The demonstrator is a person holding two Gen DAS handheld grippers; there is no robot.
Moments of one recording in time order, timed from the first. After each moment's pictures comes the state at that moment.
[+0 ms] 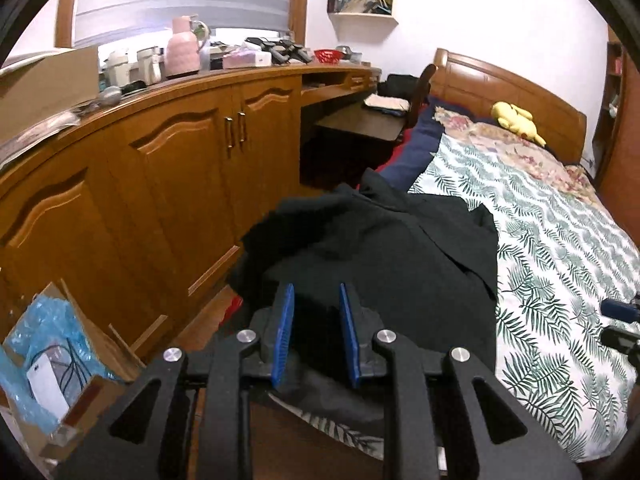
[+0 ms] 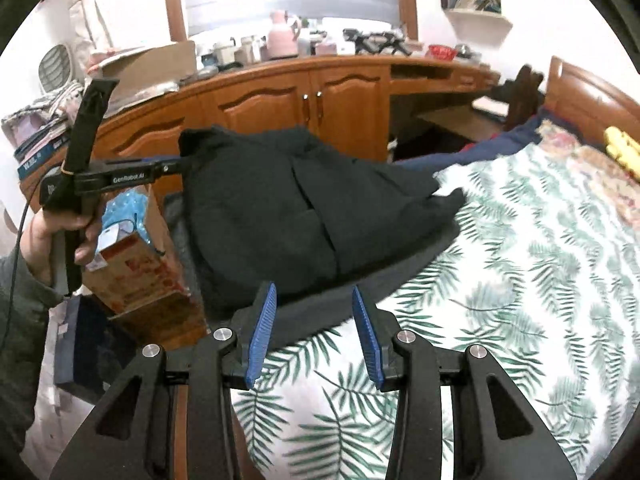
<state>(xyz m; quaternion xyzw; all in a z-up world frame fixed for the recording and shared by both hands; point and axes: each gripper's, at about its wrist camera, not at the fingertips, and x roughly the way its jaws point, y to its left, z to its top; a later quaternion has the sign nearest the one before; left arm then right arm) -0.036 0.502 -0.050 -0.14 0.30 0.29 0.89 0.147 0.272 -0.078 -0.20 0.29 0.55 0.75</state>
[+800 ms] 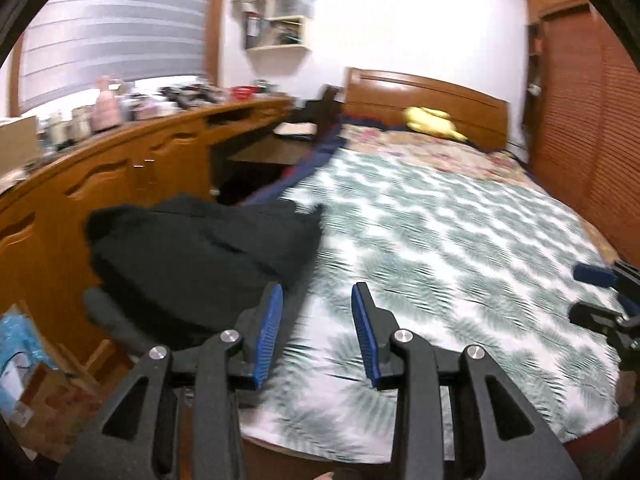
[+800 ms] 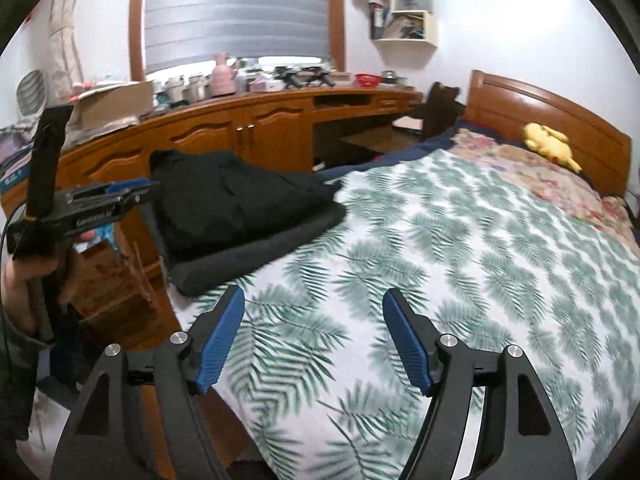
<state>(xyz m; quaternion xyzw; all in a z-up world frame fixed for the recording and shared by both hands) -0.003 0.282 -0.017 -0.09 0.27 0.18 0.94 0.140 0.085 -0.048 -0.16 0.25 0.47 0.83</state>
